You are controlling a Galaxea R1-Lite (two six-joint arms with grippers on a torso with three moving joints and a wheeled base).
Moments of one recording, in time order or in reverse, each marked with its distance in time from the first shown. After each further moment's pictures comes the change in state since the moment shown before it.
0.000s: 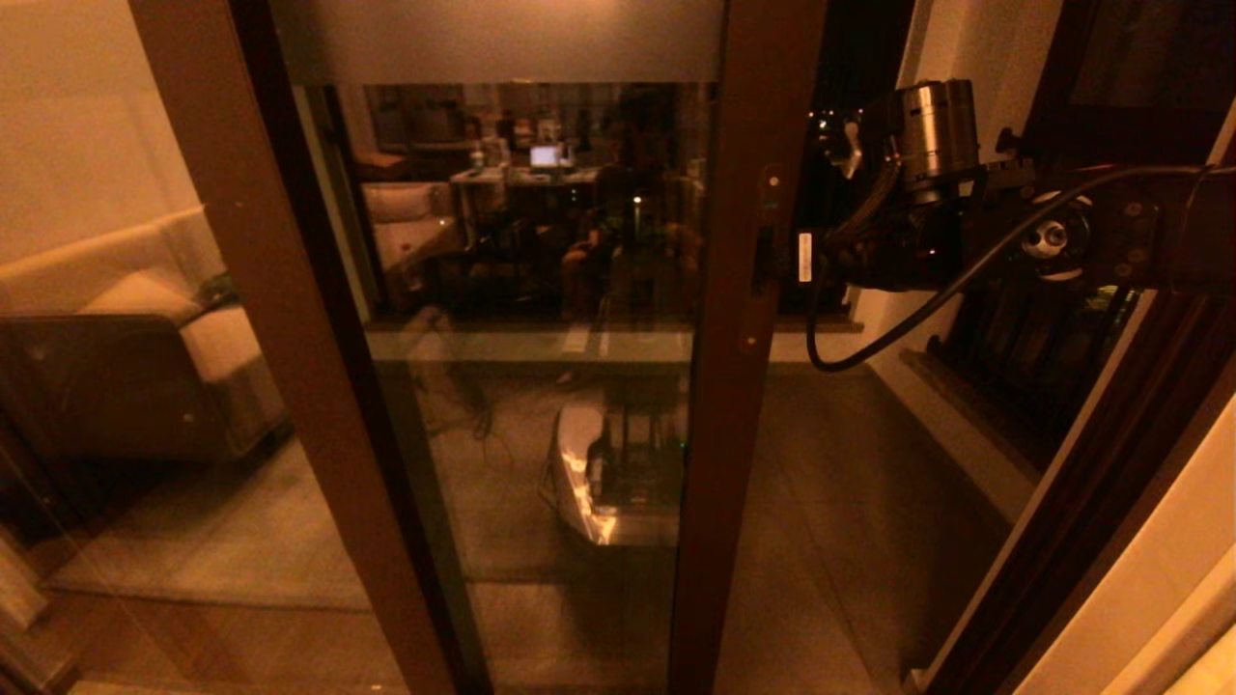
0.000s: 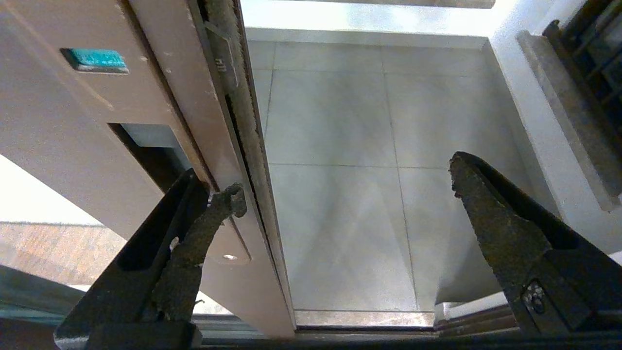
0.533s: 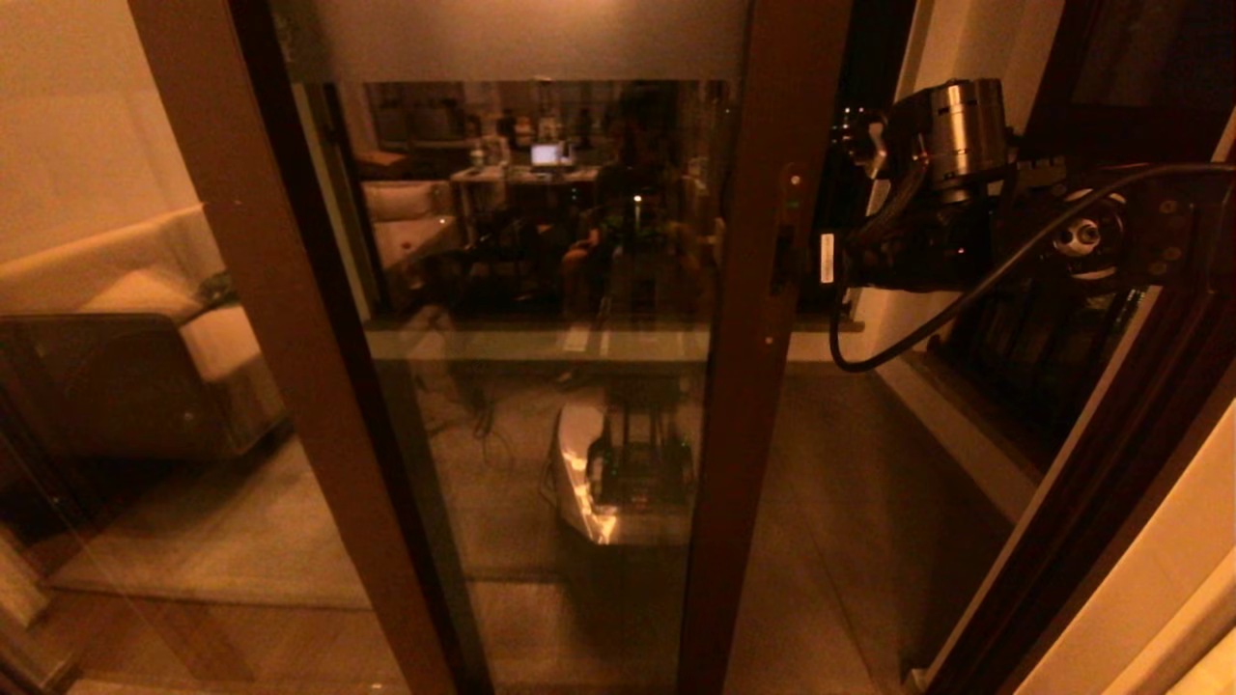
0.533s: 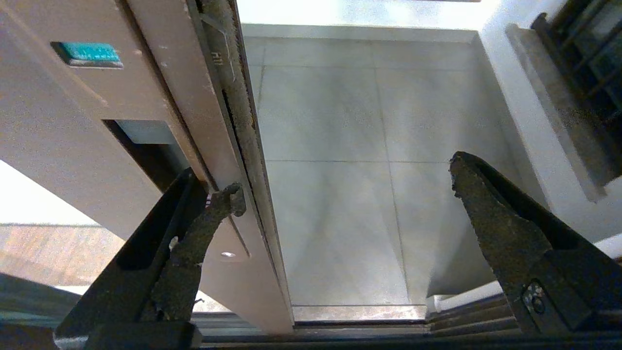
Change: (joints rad) left arm 0.000 0.000 0.000 0.000 0.000 0.000; right arm -0.043 -0.037 0.048 0.000 0.008 -0.006
